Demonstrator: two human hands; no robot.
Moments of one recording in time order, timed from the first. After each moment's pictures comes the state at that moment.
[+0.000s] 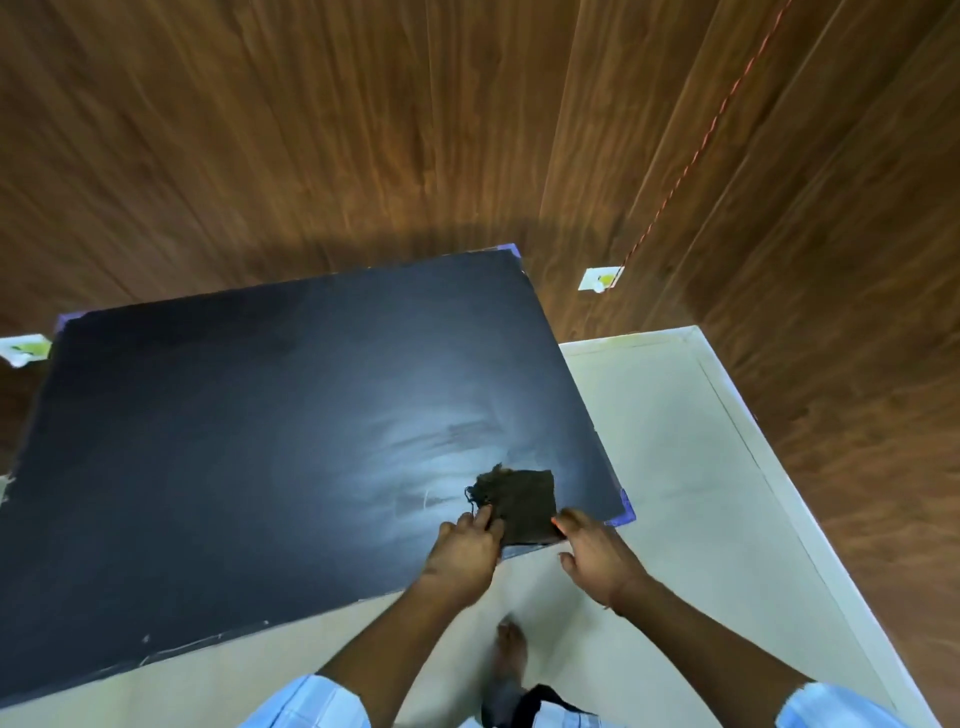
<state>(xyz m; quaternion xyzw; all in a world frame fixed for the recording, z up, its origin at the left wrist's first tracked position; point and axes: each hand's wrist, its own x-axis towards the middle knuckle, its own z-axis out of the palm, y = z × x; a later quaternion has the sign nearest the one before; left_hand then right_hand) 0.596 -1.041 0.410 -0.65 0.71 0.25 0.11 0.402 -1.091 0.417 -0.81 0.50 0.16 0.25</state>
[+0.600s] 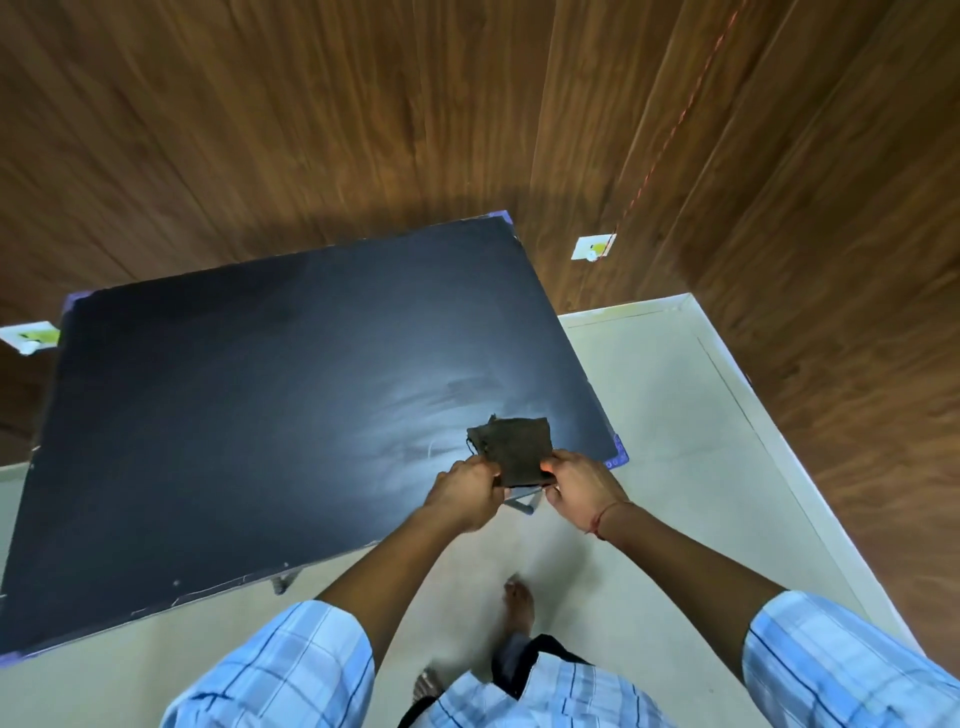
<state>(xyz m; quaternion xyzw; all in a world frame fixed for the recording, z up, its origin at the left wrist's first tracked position) 0.600 -1.035 0.446 -0.69 0.64 0.34 0.02 0.420 -1.081 0.439 -0.84 0.49 0.12 0.19</state>
